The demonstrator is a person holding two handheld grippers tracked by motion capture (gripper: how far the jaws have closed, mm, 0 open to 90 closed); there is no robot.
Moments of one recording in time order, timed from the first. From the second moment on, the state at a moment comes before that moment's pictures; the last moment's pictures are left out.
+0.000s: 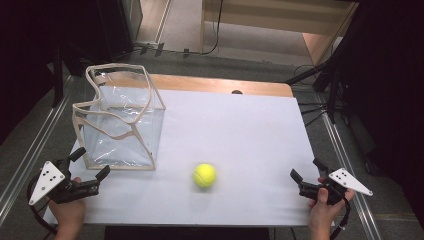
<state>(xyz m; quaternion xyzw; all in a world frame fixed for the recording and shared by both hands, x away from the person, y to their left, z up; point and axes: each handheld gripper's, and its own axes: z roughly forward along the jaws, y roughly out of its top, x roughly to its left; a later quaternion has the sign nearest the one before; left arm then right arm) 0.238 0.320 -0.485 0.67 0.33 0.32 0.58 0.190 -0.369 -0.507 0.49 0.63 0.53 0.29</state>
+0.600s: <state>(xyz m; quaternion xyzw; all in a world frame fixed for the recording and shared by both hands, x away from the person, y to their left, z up) 0.237 0.318 -0.485 0.68 0.32 0.32 0.57 0.211 -0.343 -0.479 0.46 0.69 0.48 0.28</state>
